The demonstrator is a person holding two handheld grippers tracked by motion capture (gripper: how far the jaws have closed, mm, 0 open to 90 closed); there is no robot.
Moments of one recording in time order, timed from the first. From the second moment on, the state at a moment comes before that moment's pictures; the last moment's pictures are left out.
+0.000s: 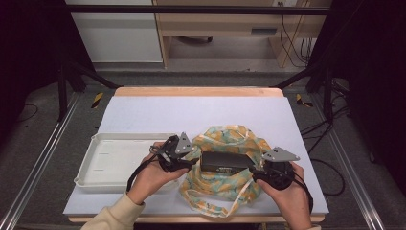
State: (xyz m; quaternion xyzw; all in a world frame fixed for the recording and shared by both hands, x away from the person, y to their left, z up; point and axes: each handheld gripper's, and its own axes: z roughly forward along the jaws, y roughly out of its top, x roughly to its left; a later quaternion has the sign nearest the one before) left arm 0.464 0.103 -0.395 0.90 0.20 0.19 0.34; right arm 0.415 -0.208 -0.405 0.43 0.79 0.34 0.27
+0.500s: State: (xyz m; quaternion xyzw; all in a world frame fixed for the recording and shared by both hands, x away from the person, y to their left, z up) left arm 0.441 0.067 -0.407 0.91 0.15 0.14 0.36; right arm 0.427 -0.214 -0.412 0.44 0.80 0.32 0.27
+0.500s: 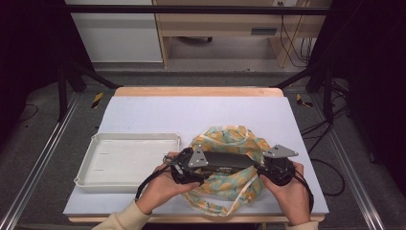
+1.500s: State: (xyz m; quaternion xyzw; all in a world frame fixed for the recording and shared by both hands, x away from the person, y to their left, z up) left arm 0.417 0.037 -0.446 0.93 0.10 0.09 0.34; right arm 0.483 -0.212 -0.414 0.42 0.83 0.27 0.26
